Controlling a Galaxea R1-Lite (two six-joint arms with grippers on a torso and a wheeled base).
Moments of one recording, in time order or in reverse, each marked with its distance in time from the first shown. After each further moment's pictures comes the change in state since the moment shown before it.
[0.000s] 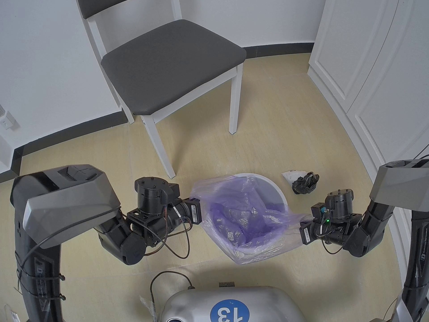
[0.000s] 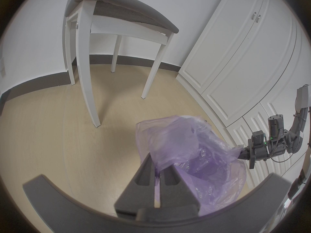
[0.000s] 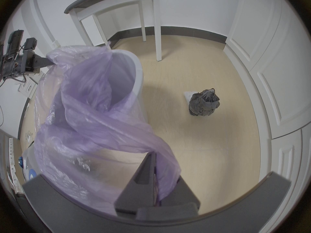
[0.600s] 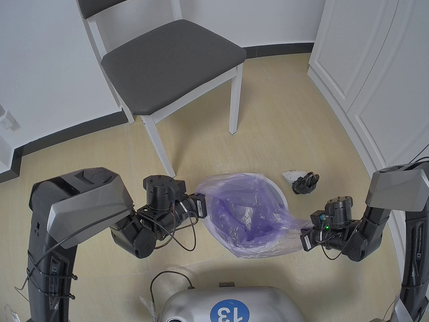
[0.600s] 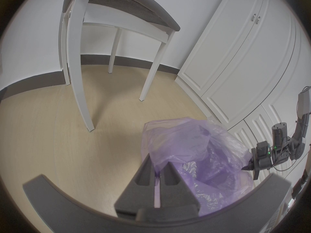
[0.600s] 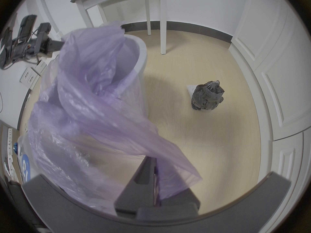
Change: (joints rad) left arm 0.019 0.109 -0.162 0.003 -0.031 0.000; right arm -0.013 0.068 0.023 -0.051 0.014 -0.068
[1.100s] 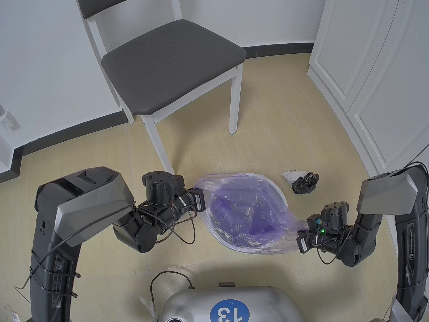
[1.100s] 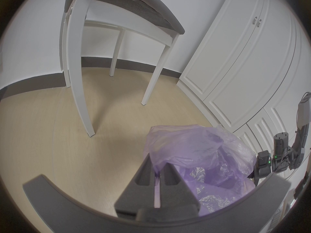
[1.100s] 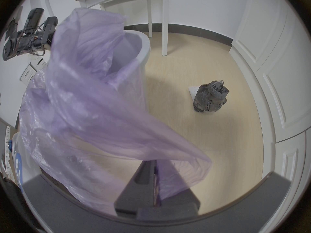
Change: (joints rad) left arm 0.026 0.037 -0.068 -0.008 -0.011 0.000; right arm 0.006 0.094 -0.010 -0.144 0.000 -0.002
